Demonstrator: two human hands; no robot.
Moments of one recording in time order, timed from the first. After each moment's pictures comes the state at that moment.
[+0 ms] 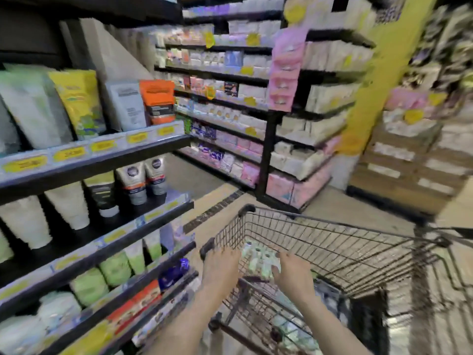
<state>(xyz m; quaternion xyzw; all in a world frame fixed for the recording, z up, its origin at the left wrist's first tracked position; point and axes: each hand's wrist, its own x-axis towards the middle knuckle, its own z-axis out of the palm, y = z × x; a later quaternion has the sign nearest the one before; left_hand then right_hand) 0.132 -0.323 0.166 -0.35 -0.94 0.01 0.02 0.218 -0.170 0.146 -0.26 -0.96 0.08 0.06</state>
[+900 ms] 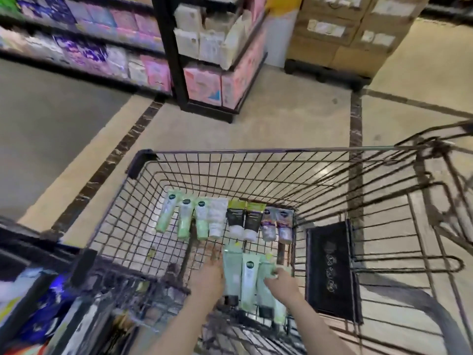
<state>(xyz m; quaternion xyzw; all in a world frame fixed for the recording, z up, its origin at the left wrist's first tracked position) 0.092 -0.099 -0.068 -0.38 -0.85 0.05 -0.35 0.238 0.007 -0.072 -0.56 -0.68 0.41 -0.23</state>
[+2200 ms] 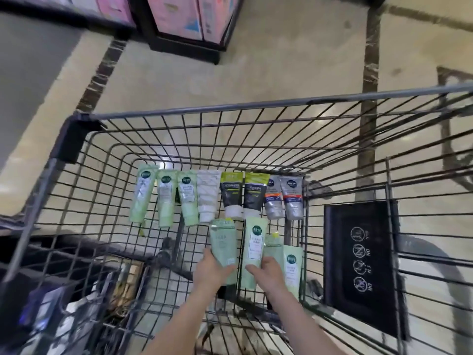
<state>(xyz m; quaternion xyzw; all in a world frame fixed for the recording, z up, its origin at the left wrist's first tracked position) 0.074 -0.064 -0.176 -0.15 -0.85 -0.09 -0.49 0.195 -0.002 -0.182 -0.67 -0.46 0.57 -0.11</state>
